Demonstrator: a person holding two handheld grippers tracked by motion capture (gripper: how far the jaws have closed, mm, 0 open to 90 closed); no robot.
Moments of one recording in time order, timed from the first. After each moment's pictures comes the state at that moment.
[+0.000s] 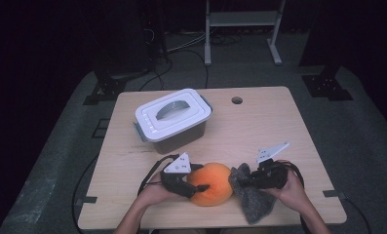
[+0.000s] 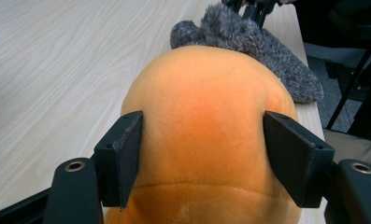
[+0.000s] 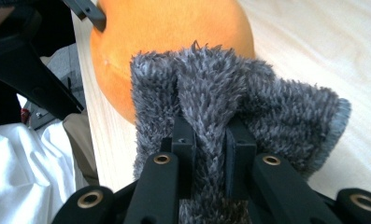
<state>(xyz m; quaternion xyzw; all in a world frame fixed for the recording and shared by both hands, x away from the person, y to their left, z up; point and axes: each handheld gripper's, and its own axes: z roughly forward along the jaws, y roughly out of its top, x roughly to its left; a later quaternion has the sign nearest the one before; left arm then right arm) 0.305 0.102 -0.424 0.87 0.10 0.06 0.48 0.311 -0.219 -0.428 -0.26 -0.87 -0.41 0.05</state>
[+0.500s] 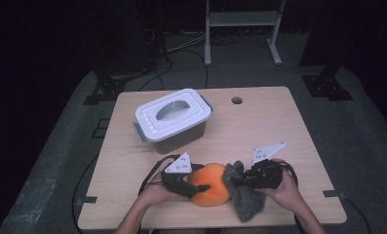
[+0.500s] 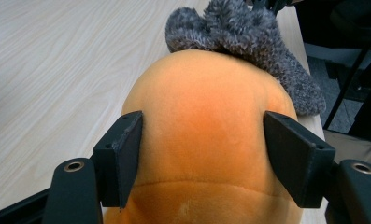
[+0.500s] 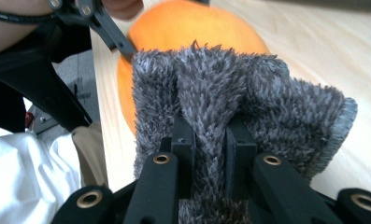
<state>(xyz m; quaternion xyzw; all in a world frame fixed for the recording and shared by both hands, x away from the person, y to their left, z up) 0.305 0.100 -0.424 0.87 0.10 0.06 0.48 0.307 -0.204 -0.420 -0.23 -0.87 -0.44 0.04</state>
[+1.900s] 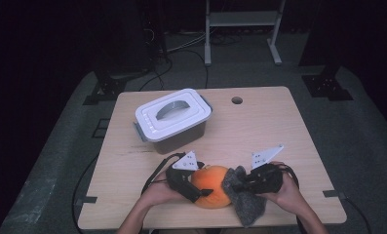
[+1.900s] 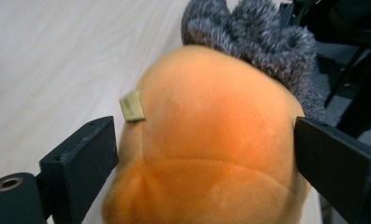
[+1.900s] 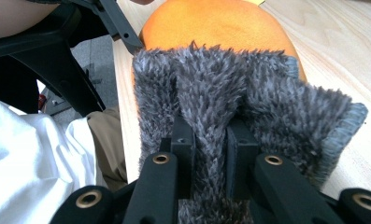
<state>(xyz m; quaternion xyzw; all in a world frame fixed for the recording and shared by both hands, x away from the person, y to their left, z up) 0.307 0.085 -0.419 0.88 0.12 0.02 0.45 0.298 -0.199 -0.418 -0.19 -0.88 -0.43 0.06</state>
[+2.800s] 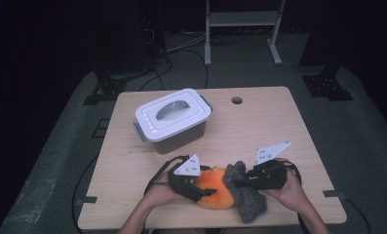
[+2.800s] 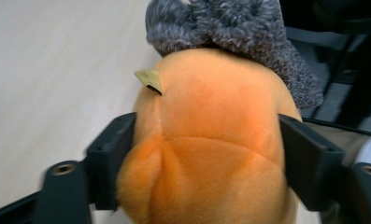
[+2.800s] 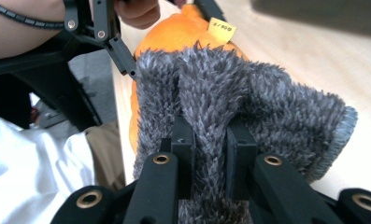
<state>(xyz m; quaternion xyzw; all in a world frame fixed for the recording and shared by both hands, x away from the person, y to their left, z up) 0.294 0.080 -0.408 0.88 0.05 0.09 0.46 0.298 -0.206 -0.400 -0.20 -0.87 -0.45 0.04</state>
